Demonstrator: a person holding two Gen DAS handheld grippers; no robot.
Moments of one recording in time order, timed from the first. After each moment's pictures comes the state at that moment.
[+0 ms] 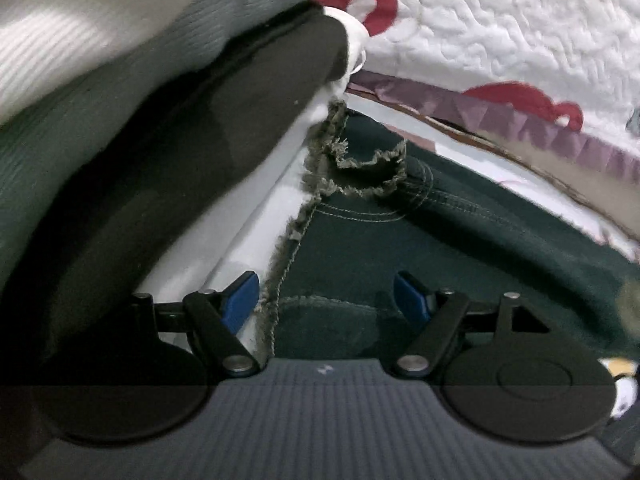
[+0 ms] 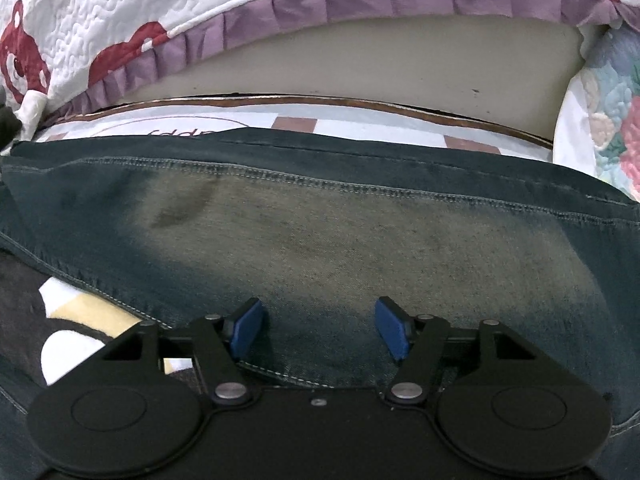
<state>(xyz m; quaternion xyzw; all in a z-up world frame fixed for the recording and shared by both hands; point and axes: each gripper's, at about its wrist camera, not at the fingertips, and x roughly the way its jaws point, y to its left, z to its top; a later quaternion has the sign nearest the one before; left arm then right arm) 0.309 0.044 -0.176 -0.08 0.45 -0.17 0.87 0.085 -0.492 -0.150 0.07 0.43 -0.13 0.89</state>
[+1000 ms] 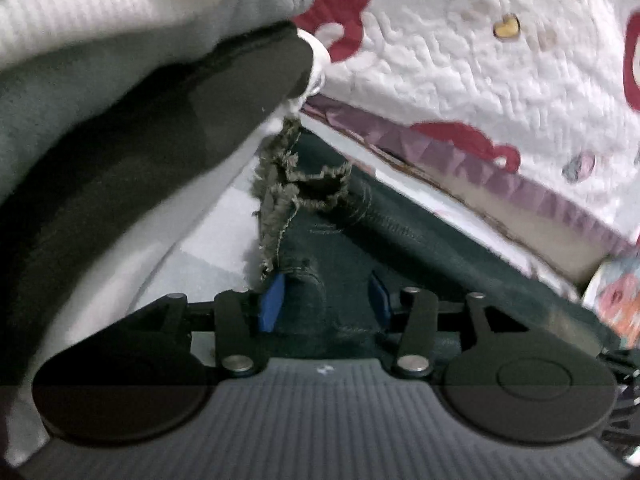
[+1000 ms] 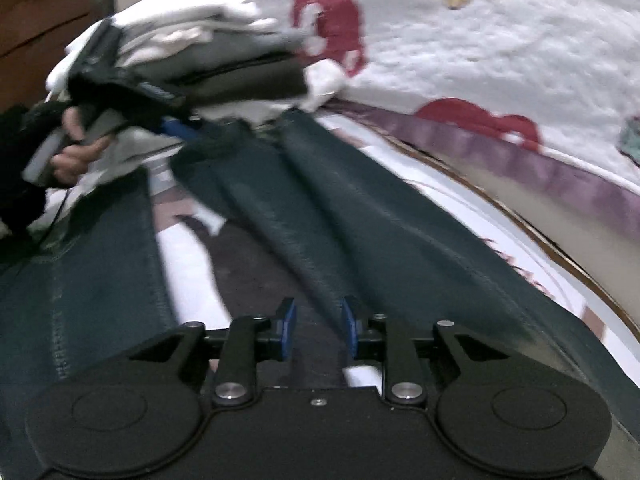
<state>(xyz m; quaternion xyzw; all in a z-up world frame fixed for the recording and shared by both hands) 0.295 0.057 -0.180 -0.15 0.41 -0.24 0.86 0.143 -0.295 -0.112 -0.11 0.38 0.20 0.90</state>
